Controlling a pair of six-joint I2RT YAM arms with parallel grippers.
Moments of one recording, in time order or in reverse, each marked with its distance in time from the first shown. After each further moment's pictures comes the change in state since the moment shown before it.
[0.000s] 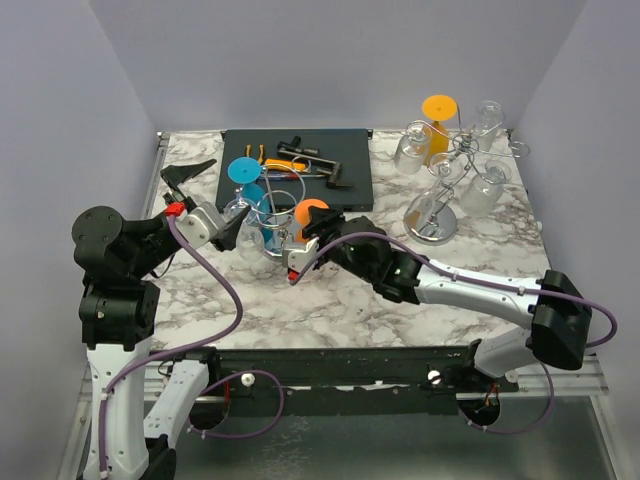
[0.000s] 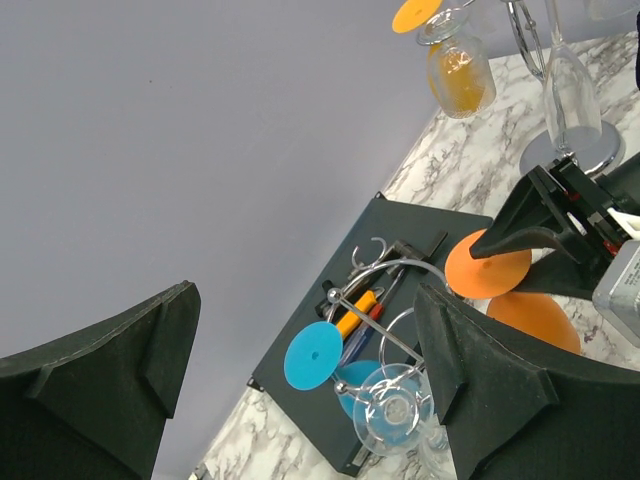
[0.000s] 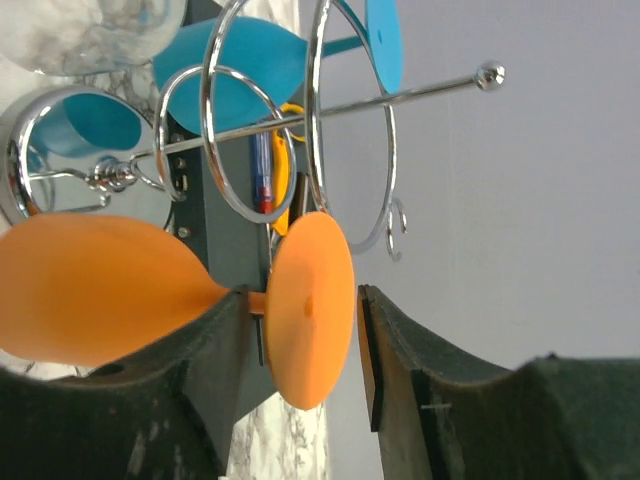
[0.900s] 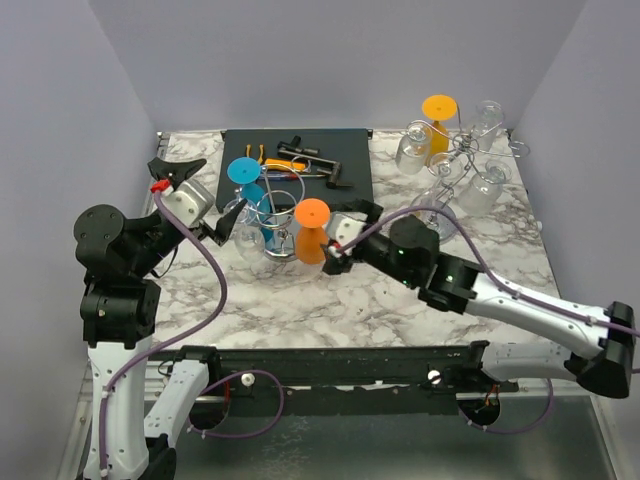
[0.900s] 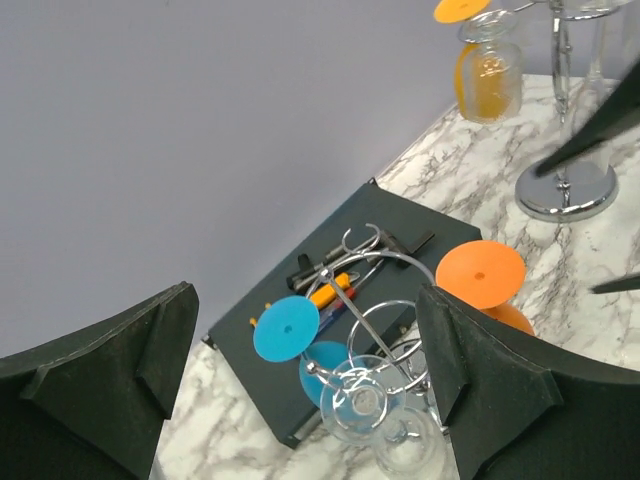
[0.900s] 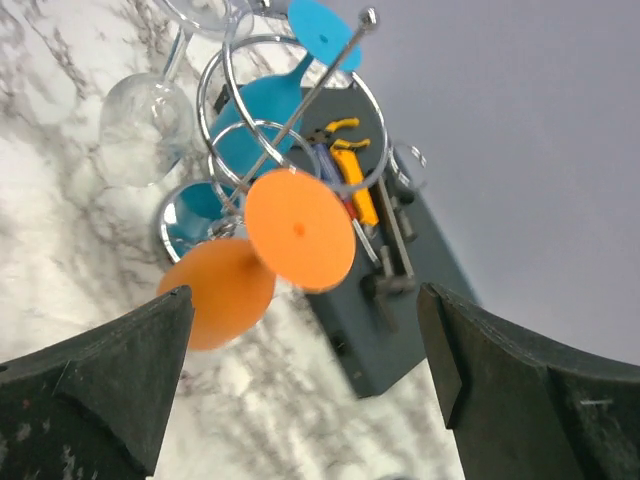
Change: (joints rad) left arm 0.000 0.000 -0.004 -0.002 -0.108 -0.168; right arm 0.000 -0.228 0.047 -0.233 -0.033 0.504
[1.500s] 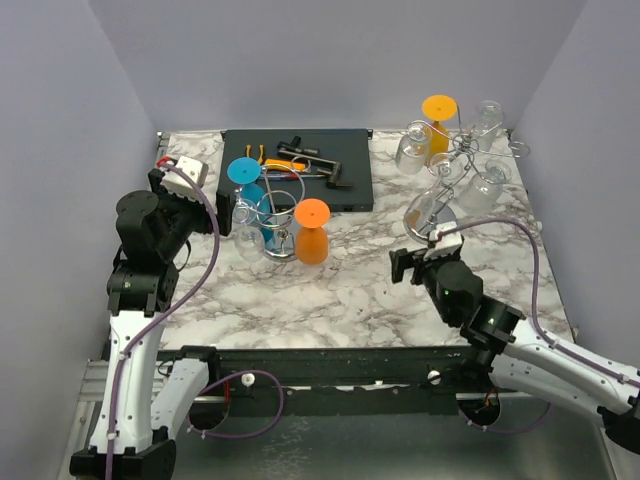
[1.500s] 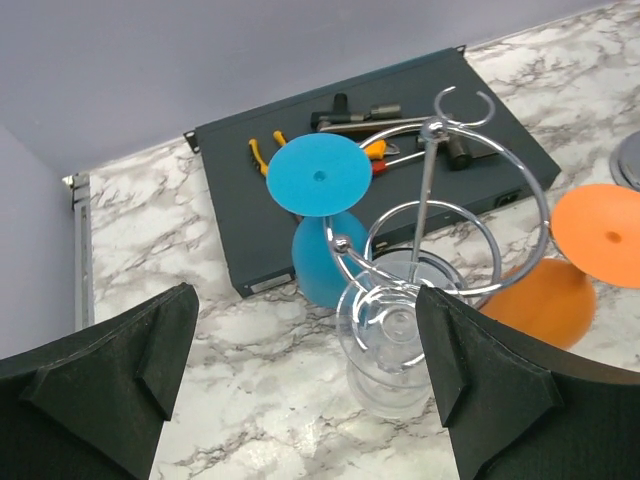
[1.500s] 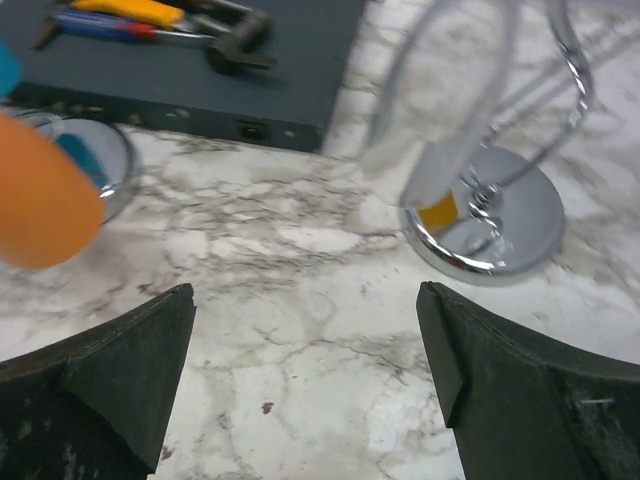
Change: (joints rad) left arm 0.001 0.034 -0.201 -0.023 -0.401 -0.262; right arm -0.086 -0.569 -0.581 -0.020 0.501 0.805
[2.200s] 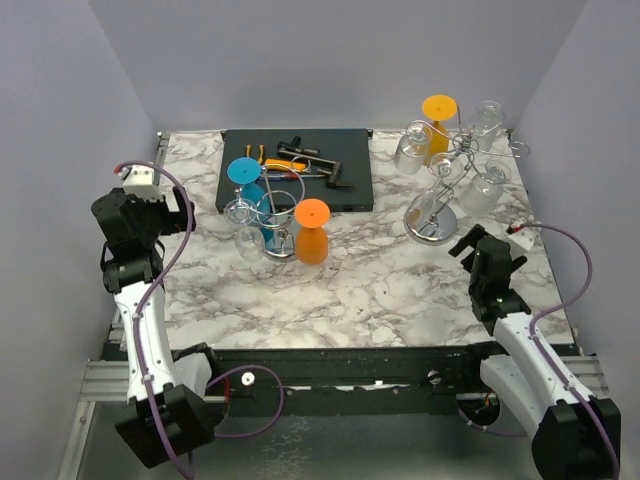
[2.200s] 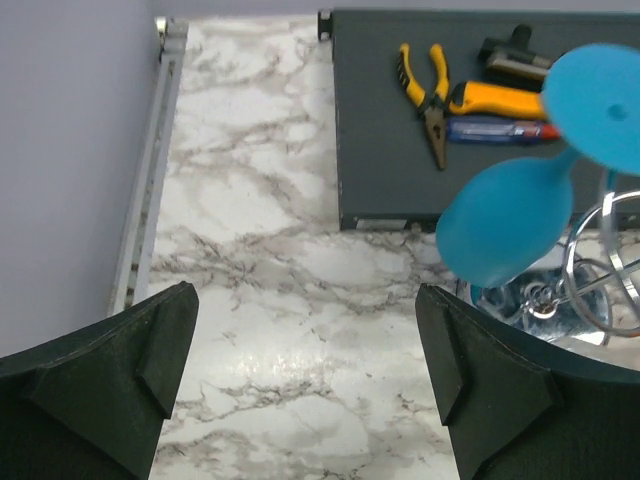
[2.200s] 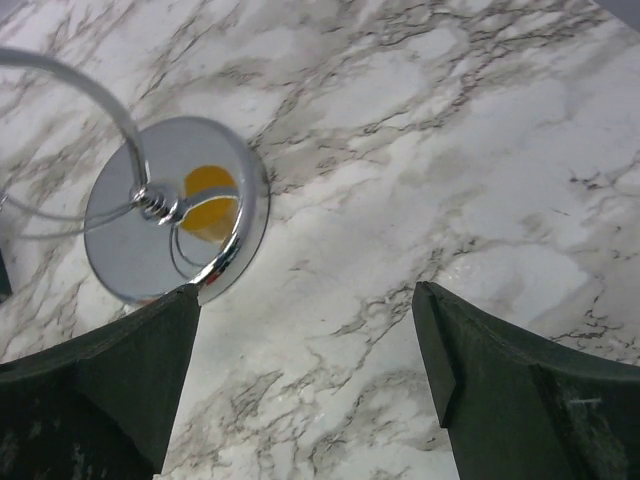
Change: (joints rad) left arm 0.391 0.132 -0.148 0.157 0.102 -0.053; right arm -0.851 0.122 -0.138 0.020 -0.170 0.394
